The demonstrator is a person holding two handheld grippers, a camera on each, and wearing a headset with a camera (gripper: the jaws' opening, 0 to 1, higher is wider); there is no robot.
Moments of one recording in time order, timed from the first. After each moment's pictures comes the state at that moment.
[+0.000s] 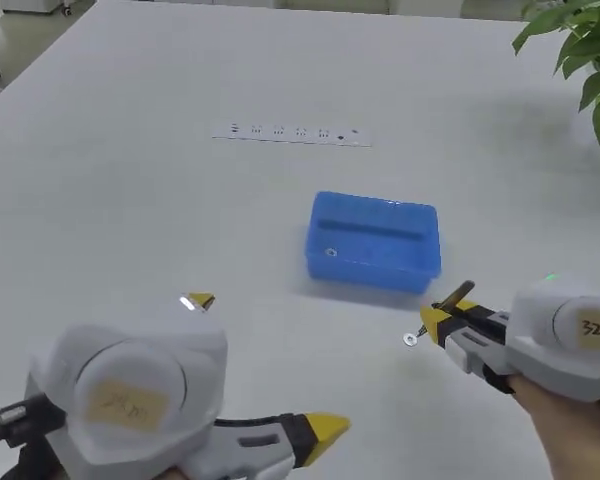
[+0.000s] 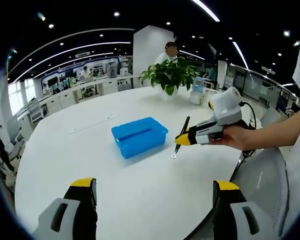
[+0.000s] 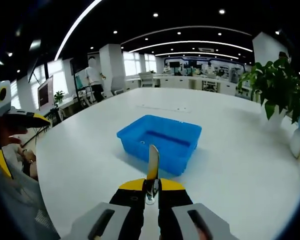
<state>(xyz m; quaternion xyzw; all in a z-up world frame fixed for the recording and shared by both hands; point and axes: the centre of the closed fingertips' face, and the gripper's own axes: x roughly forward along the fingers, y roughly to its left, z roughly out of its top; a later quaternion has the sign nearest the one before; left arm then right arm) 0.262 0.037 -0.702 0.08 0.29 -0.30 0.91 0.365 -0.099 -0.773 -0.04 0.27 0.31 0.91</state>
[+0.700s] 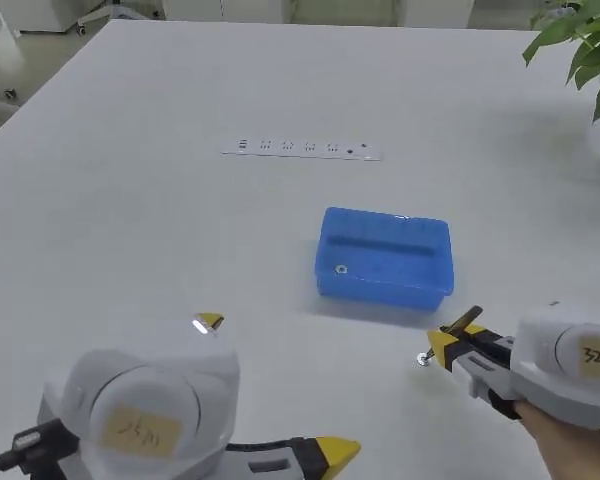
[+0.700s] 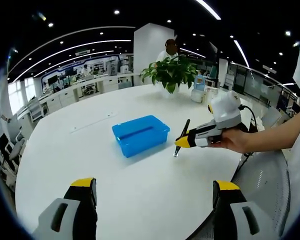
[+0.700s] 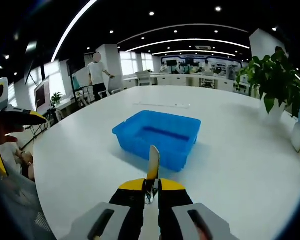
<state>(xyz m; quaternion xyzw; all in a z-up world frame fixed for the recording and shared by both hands) 0.267 0.039 -0.704 0.09 0.30 -0.30 0.90 0.368 -0.100 -0.784 -0.03 0.28 0.30 0.91</state>
